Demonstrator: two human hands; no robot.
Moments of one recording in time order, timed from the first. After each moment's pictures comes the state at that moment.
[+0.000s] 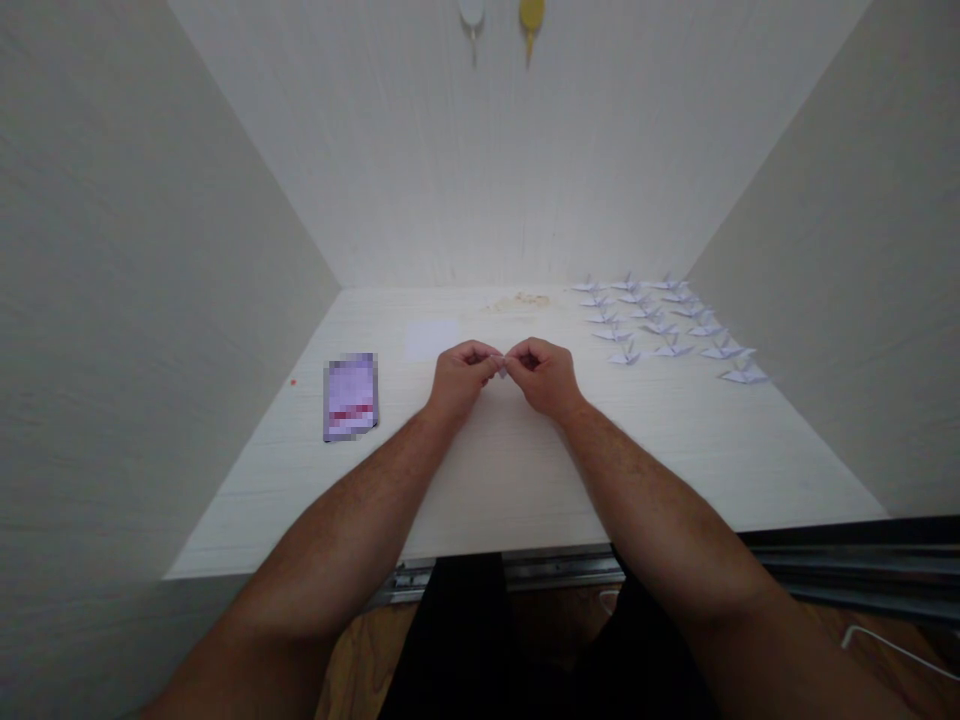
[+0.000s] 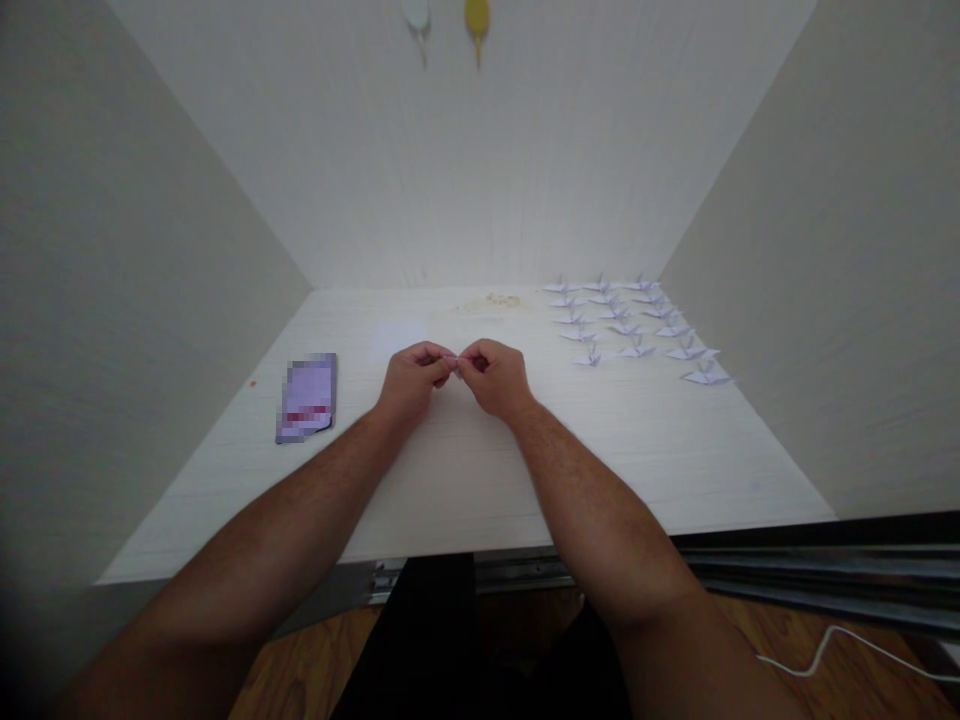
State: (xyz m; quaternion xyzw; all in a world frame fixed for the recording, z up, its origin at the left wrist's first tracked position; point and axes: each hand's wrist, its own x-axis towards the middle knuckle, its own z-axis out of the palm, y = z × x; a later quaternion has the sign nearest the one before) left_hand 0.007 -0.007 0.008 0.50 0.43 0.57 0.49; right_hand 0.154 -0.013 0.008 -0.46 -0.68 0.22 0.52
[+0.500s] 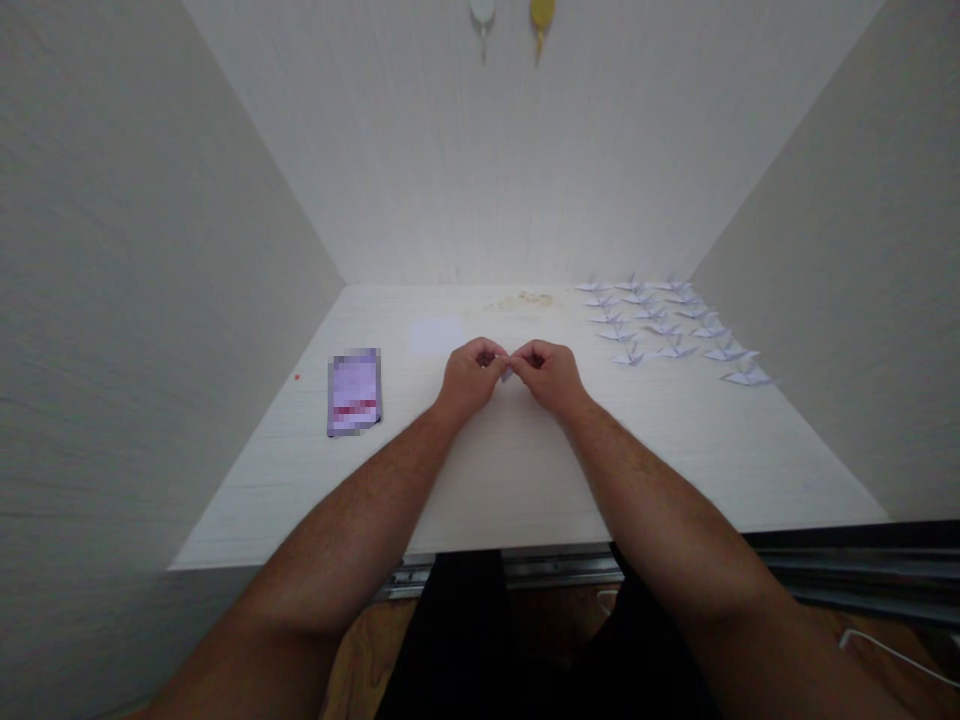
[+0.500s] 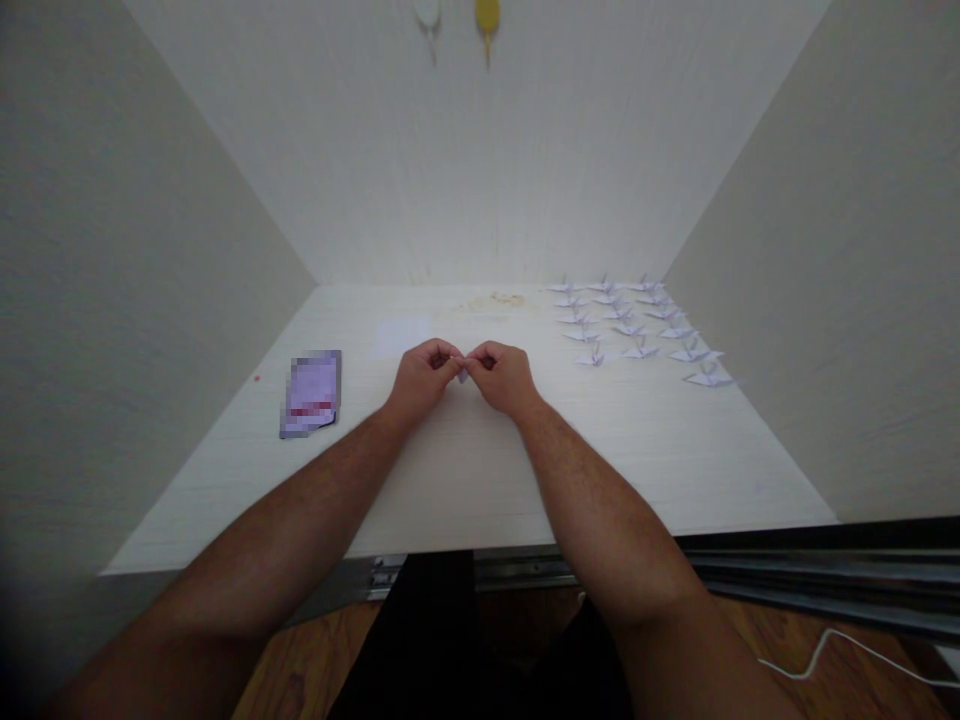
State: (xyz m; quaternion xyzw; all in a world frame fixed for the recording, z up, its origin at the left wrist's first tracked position) left_hand 0.003 -0.007 0.009 0.61 0.49 0.50 0.37; right_hand 0.157 -0.007 0.005 -0.49 -0.67 0.29 0.47
